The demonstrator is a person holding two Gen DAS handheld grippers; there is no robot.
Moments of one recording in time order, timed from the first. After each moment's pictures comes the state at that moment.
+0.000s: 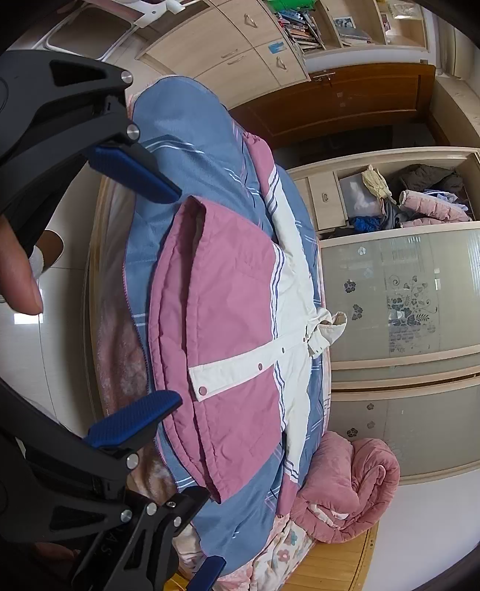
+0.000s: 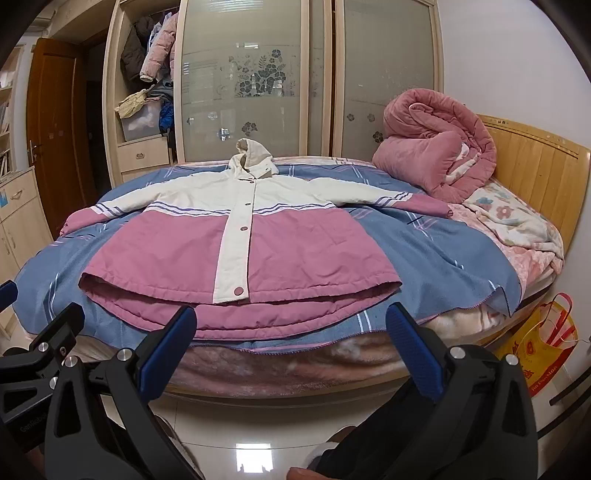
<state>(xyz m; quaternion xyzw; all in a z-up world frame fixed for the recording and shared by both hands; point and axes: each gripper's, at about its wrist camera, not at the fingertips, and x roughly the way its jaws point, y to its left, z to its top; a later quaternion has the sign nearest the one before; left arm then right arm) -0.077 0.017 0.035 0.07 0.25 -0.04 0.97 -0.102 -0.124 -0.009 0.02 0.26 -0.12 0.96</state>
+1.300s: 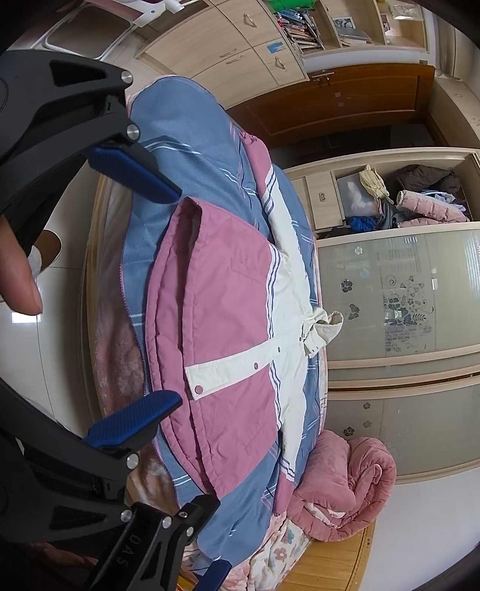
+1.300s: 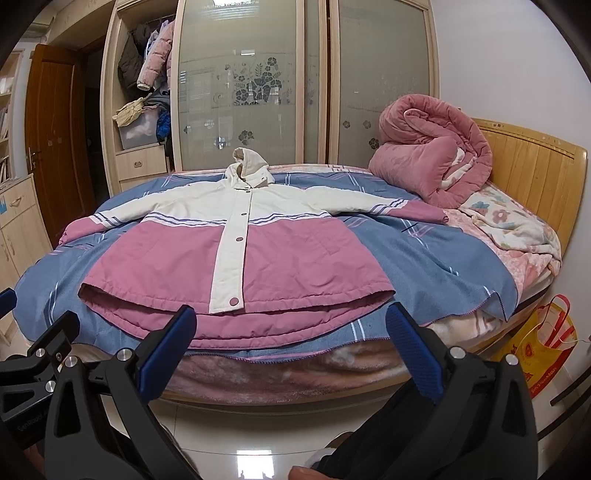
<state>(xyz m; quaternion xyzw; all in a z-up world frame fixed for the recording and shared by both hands) -0.079 0.017 0.041 0.07 0.25 -0.04 0.97 -0.106 -0.132 -0.003 0.03 0.24 -0.12 0.96</state>
